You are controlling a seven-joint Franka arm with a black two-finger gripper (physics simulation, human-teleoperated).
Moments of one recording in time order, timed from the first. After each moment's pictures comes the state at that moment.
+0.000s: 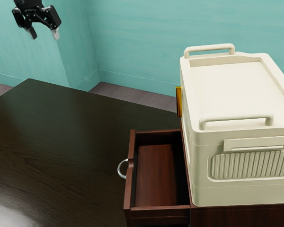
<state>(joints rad) -0.02 0.17 0.30 -1.12 -0.10 1.45 0.10</state>
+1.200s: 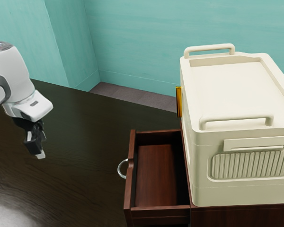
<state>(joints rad) -0.36 -0.70 0.29 -2.54 0.26 1.90 0.65</state>
